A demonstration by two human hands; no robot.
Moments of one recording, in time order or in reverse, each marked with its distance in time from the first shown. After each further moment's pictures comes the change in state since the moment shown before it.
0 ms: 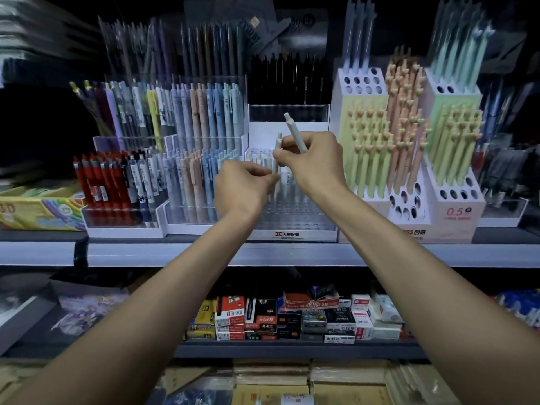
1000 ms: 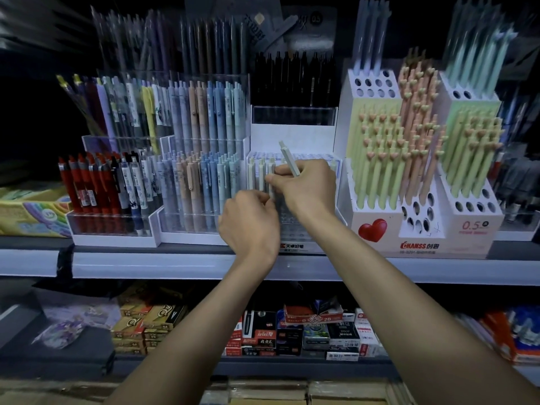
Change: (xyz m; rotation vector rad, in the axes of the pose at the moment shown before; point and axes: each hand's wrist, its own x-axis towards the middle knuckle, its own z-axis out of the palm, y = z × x) left_hand -0.016 -0.031 0.030 0.359 0.226 0.030; right_hand 0.003 0.033 0.038 -0.053 0.050 0.166
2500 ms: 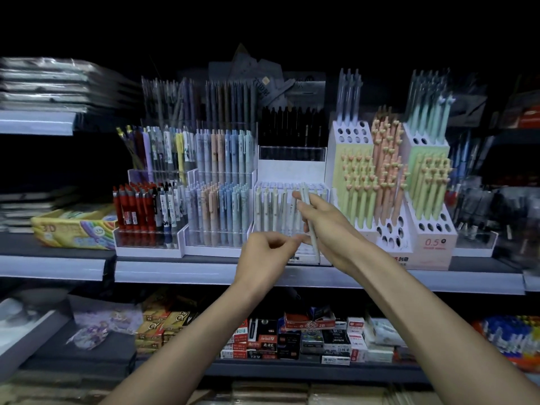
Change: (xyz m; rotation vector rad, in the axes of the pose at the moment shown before) left_hand -0.058 0.012 -0.086 -0.448 -0.573 0.037; right_hand -0.065 -0.039 -0.087 0.254 -0.454 0.174
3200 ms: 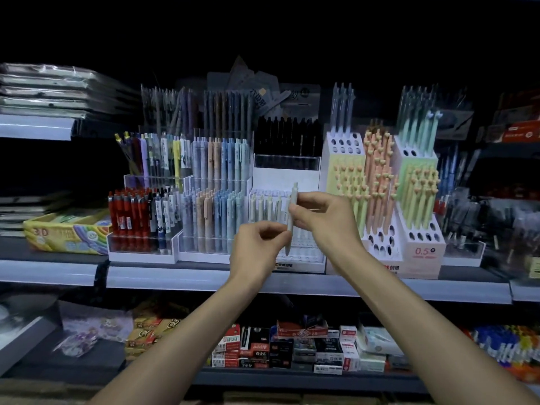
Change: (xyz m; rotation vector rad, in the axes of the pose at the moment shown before) left_hand 0.021 0.006 0.002 -0.062 0.156 0.086; right_hand -0.003 -0.008 -0.006 -0.016 0.252 -0.308
